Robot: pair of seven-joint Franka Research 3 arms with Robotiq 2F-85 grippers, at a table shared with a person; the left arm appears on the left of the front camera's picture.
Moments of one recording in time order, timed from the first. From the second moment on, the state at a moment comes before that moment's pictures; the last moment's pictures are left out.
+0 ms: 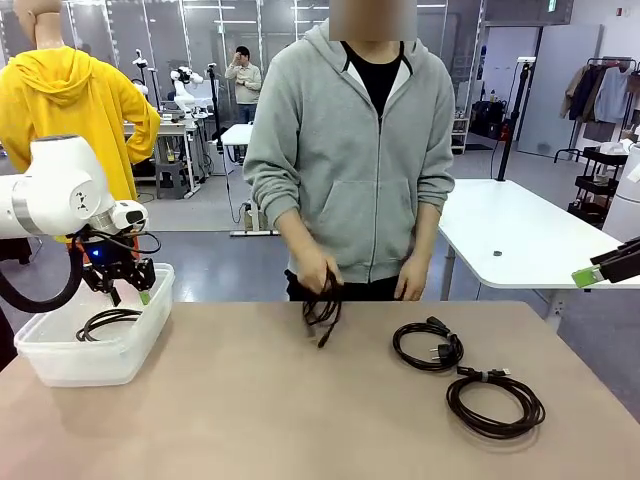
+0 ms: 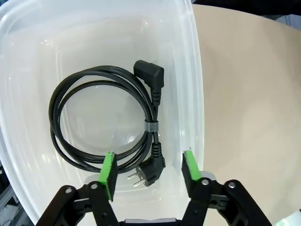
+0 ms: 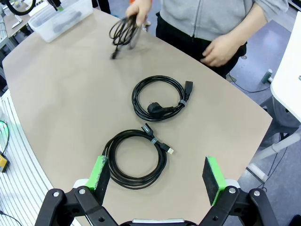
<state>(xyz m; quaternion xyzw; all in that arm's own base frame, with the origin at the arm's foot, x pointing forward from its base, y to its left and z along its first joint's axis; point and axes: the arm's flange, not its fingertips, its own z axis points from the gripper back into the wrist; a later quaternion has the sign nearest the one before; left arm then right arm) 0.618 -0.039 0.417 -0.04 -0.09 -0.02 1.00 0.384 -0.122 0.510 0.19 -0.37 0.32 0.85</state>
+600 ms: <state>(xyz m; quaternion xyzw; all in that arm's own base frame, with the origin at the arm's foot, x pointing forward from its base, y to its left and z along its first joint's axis) 0.619 -0.037 0.415 -0.04 -0.08 -0.02 1.00 0.384 -0.122 0.510 0.19 -0.37 0.32 0.85</state>
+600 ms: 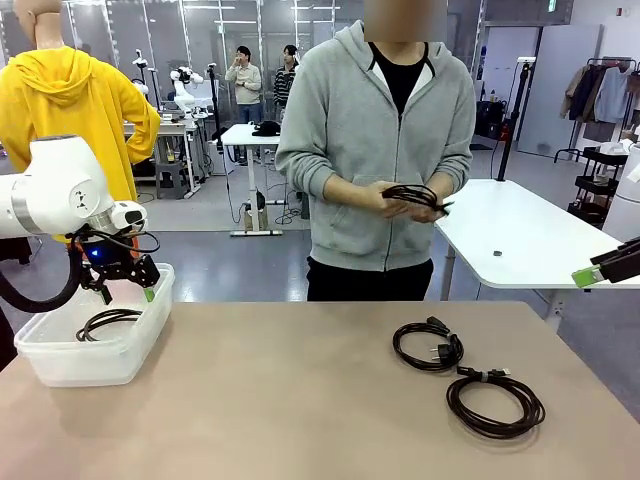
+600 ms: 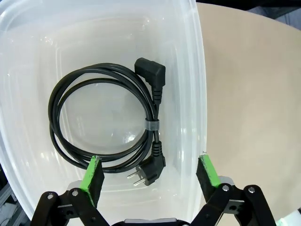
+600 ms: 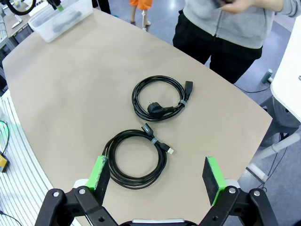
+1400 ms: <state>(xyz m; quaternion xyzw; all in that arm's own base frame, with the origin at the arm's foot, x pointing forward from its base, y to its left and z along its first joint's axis) 0.619 -0.037 0.415 -0.04 -0.08 -0.02 1.00 0.384 -0.122 0.510 0.19 -0.37 0.32 0.85</state>
